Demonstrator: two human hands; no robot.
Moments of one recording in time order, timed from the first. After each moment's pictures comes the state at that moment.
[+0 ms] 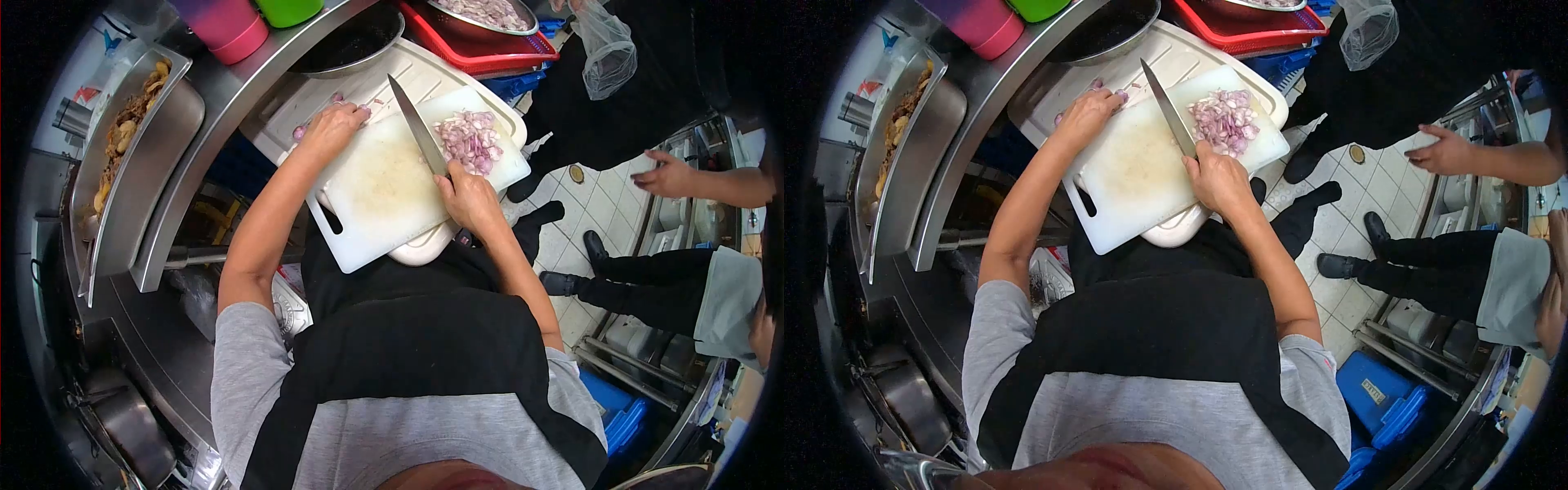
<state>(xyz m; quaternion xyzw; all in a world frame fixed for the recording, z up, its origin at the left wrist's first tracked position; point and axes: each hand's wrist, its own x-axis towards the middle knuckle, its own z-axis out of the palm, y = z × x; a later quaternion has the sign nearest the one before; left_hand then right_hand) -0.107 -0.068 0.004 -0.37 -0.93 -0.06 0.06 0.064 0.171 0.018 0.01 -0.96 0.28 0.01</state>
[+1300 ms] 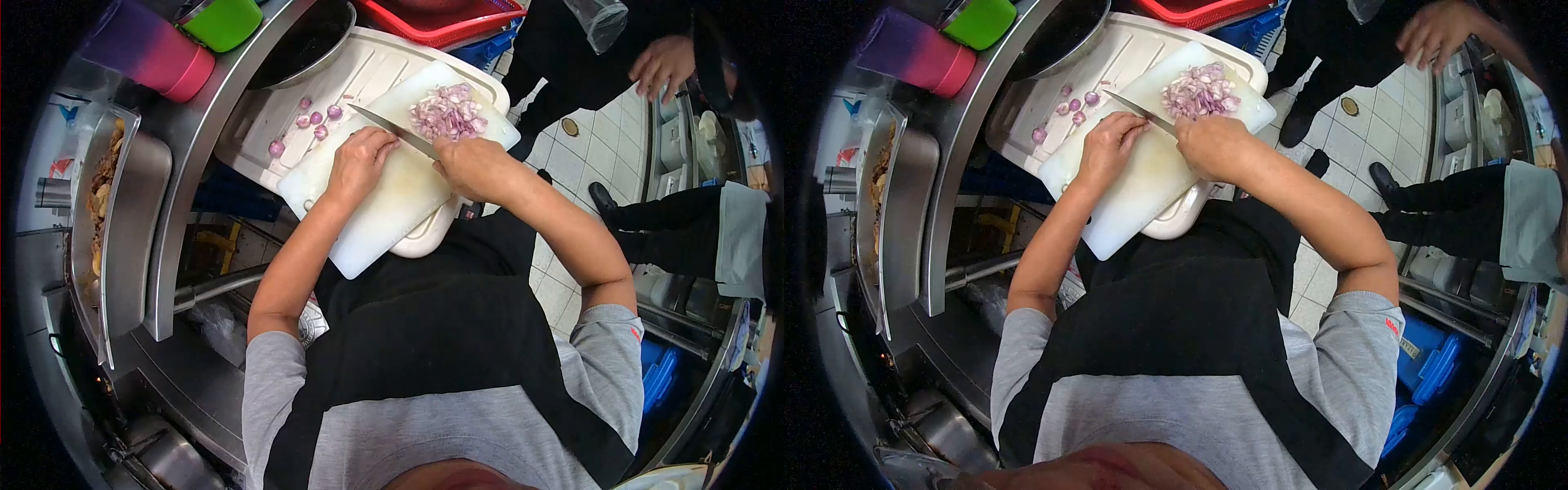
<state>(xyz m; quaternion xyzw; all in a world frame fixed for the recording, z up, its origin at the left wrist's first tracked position) -0.028 -0.007 -0.006 -0.36 -0.86 -0.35 0.10 0.054 0.191 0.064 0.12 -0.98 0.13 -0.11</state>
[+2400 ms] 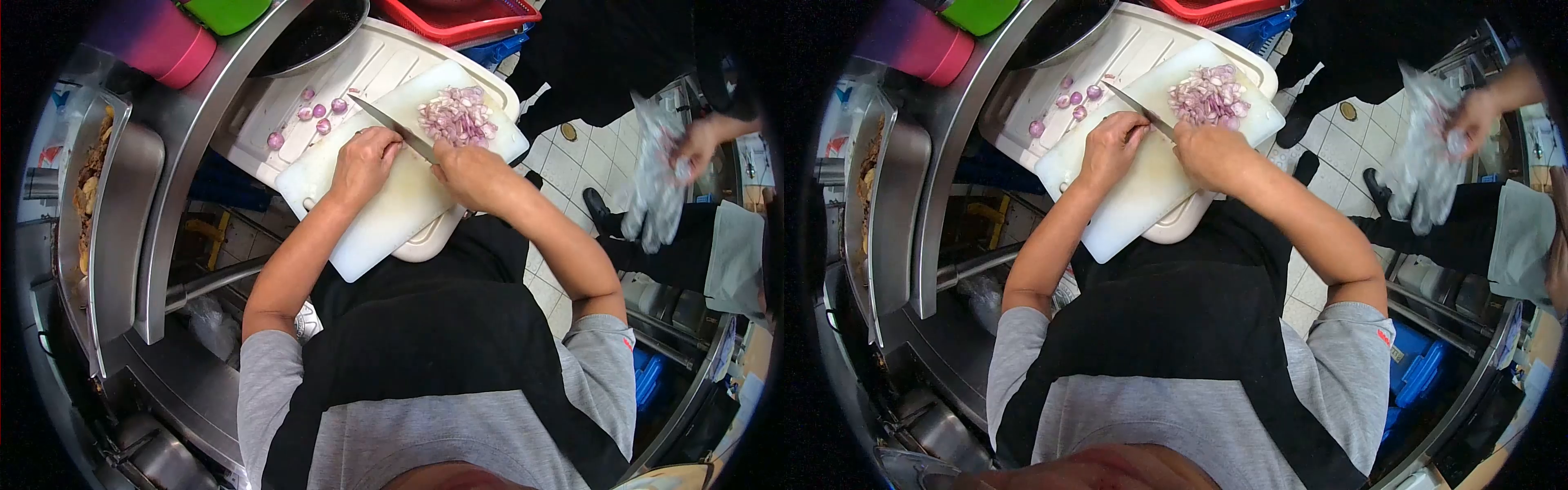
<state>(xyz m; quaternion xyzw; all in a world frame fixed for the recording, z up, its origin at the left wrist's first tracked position) -0.028 -0.008 -0.008 -0.34 -0.85 -0.39 0.11 0.045 0.178 0.064 0.11 -0.97 0.16 -0.14</state>
